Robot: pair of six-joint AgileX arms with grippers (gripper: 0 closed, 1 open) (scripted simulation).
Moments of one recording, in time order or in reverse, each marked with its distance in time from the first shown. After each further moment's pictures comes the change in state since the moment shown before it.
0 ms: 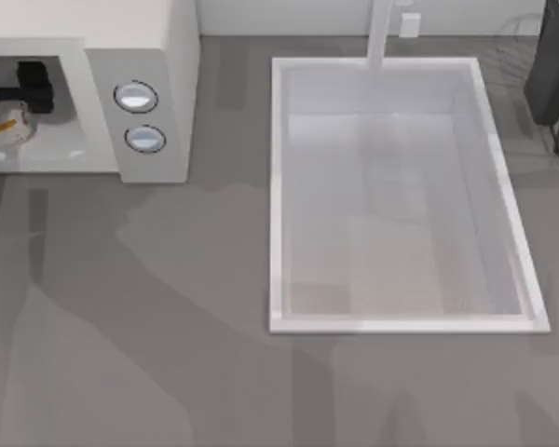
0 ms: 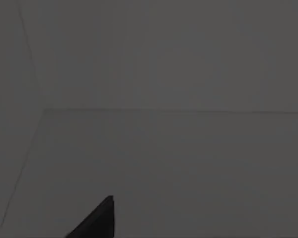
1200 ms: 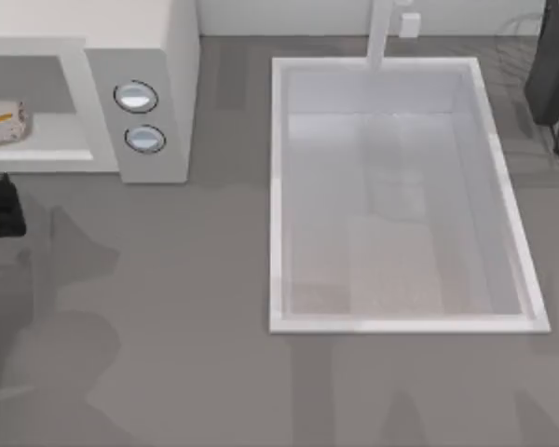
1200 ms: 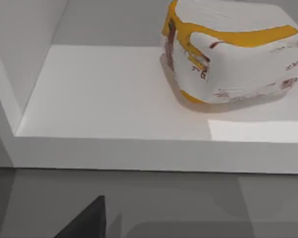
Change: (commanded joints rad) left arm 0.137 -0.492 -0.942 0.425 0.098 0.039; right arm 0.000 0.000 0.000 0.000 0.000 0.000
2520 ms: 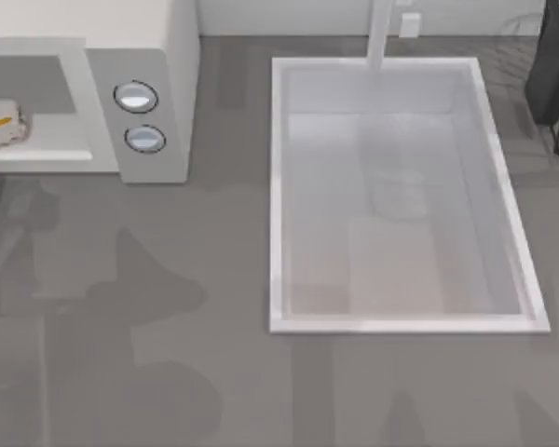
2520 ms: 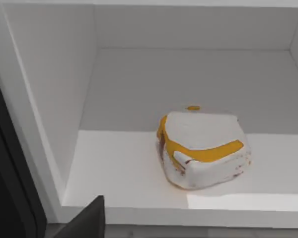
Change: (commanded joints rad) left arm 0.023 -0.518 0.001 -0.507 0.016 0.007; right arm 0.000 0.000 0.000 0.000 0.000 0.000
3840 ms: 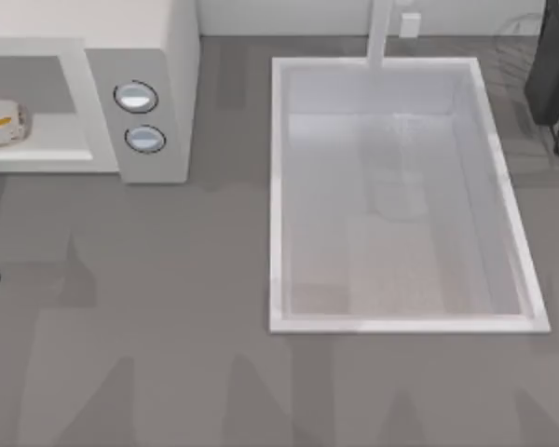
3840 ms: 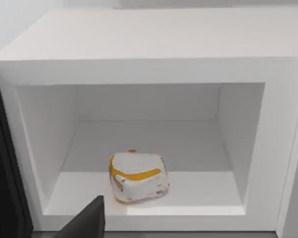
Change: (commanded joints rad) left arm -0.175 -0.968 -0.349 -0.361 -0.167 -0.068; right arm 0.000 0.000 0.000 0.000 0.000 0.000
